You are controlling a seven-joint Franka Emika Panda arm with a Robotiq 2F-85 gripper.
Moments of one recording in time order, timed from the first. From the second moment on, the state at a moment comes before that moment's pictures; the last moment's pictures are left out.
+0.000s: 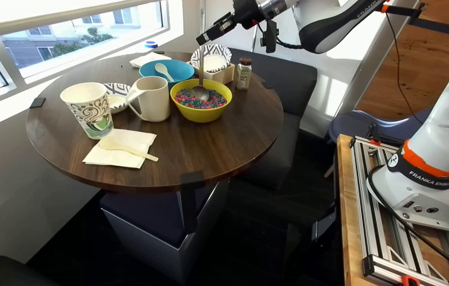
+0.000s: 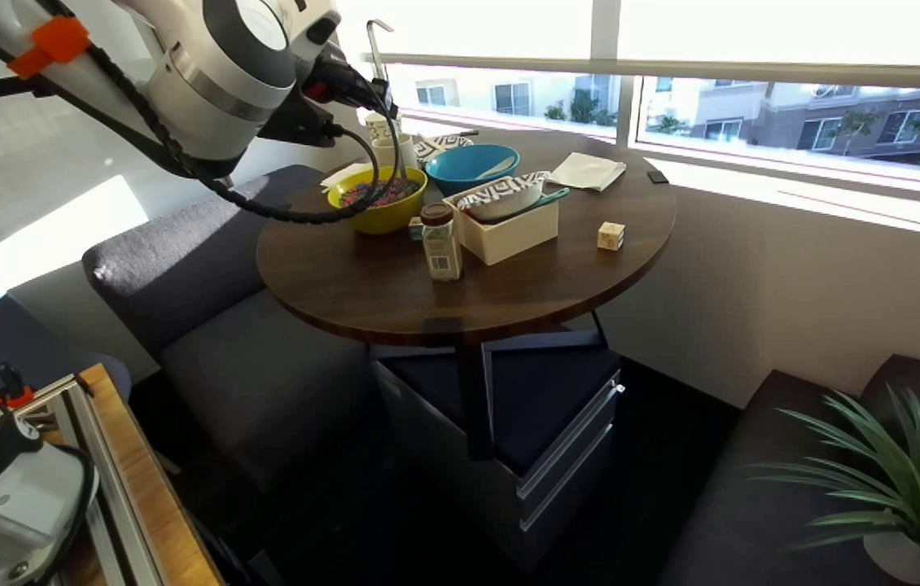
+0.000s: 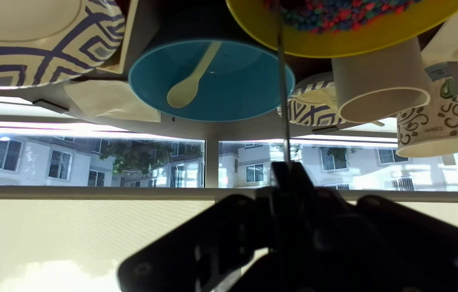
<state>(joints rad) -0.12 0.00 -0.15 -2.41 -1.13 3.53 0.81</state>
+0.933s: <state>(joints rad) -0.20 0.07 -0.21 -2.37 -1.31 3.68 1.16</state>
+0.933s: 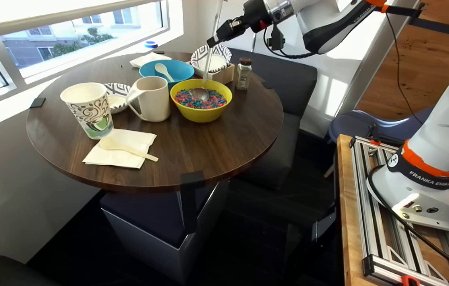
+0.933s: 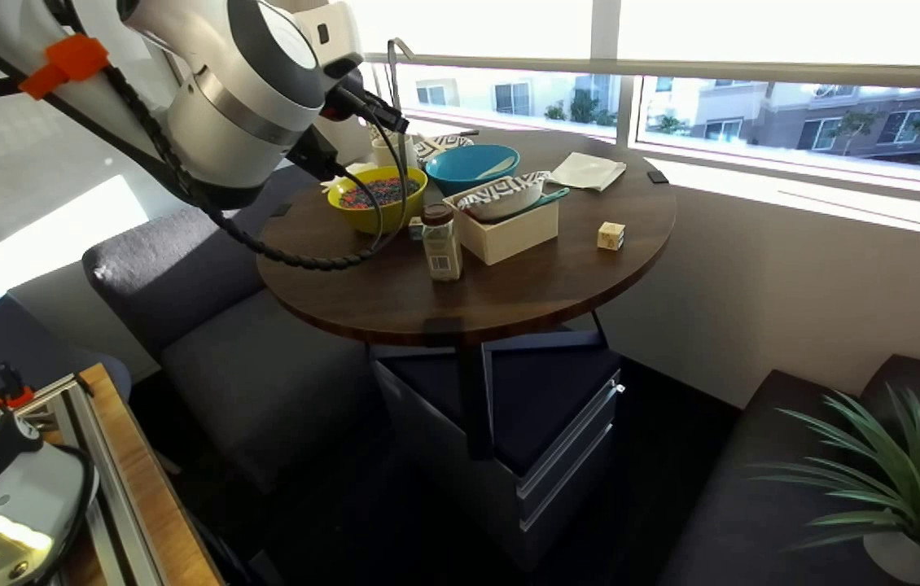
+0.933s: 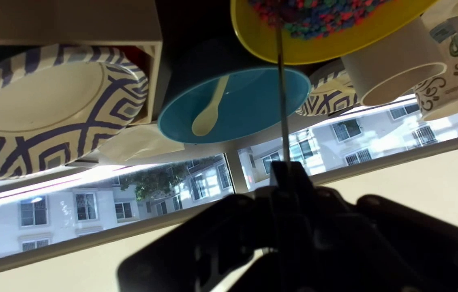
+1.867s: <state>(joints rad) -0.23 0.10 -0.22 -2.34 -1.38 3.73 1.27</state>
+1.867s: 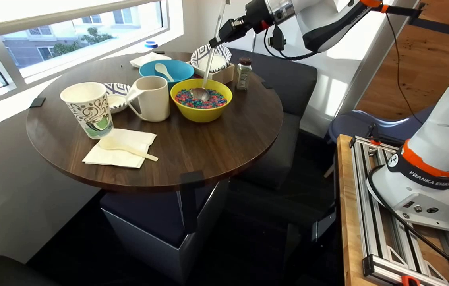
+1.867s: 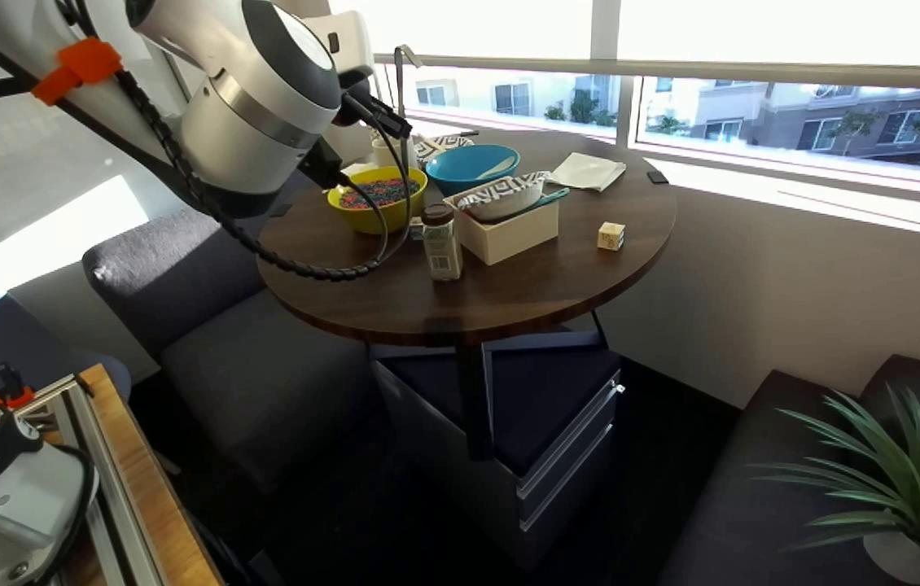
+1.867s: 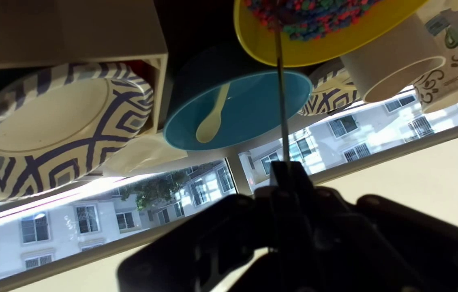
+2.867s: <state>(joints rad) -0.27 0.12 -0.23 -2.30 -1.44 3.81 1.42</state>
